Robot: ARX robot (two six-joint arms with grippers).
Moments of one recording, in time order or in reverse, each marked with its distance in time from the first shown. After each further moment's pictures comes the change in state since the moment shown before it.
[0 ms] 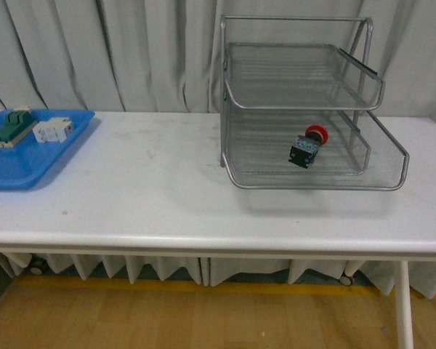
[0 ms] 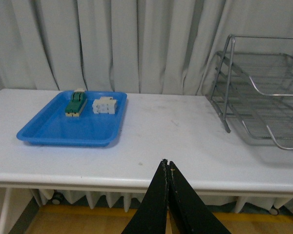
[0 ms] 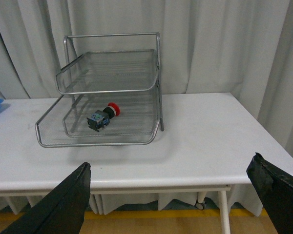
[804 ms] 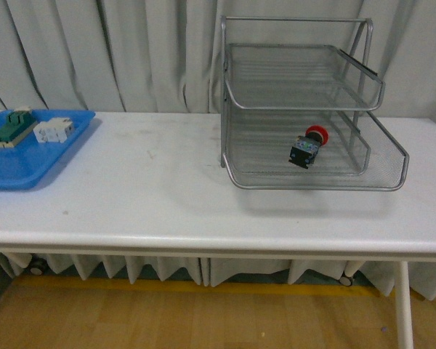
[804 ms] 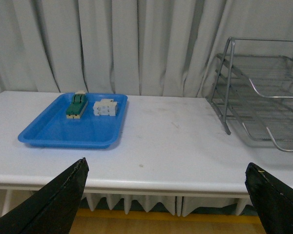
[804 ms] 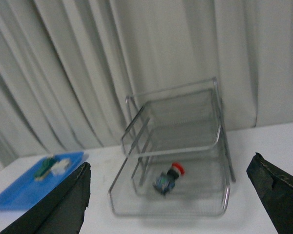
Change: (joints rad) left arm 0.000 0.000 0.000 0.005 0.000 0.002; right arm -0.122 0.744 0.257 0.631 -0.333 0.293
